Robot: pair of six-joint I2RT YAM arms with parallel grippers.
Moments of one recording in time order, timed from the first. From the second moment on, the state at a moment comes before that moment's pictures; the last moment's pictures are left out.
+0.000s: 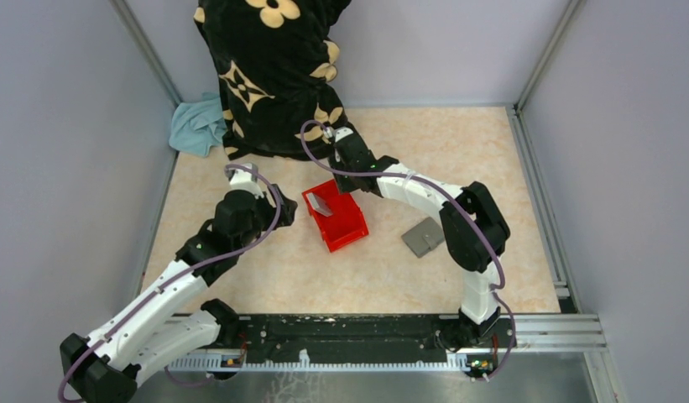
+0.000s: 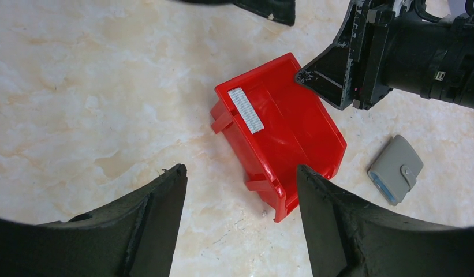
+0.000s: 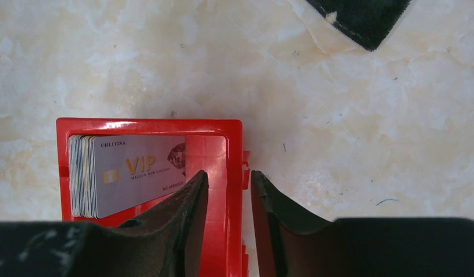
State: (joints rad) left arm -0.64 0.82 0.69 -0.29 -0.32 -0.55; right arm 0.73 1.91 1.46 -0.32 0.11 0.20
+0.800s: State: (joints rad) left arm -0.64 0.80 0.69 -0.30 -0.34 -0.55; right arm 0.73 1.95 1.46 -0.33 0.14 0.20
